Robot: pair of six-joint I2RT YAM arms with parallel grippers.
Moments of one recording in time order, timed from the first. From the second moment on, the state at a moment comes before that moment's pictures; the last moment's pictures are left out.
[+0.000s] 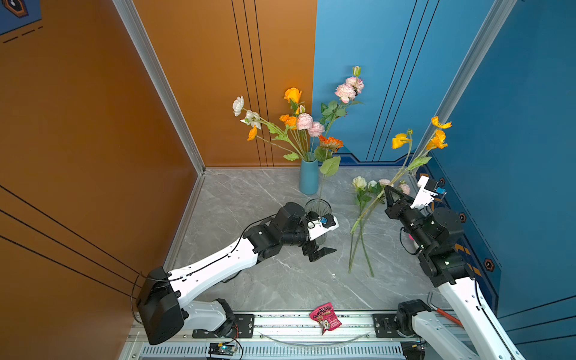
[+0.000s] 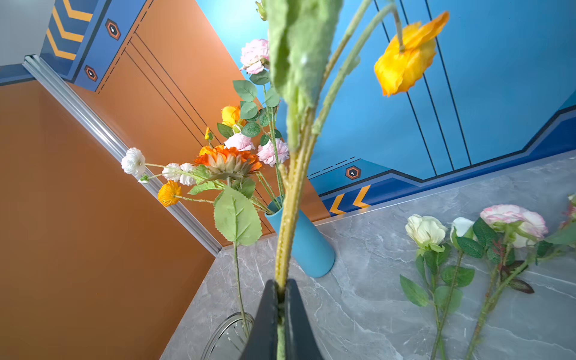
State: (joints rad) left arm -0.87 1.30 1.04 -0.25 0.36 0.34; right arm 0.21 0.75 0.81 -0.02 -0.12 0.58
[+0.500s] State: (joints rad) left arm -0.63 1.11 0.98 -0.18 0.46 0.35; right arm 0.57 0.88 1.00 0.11 0.12 0.34
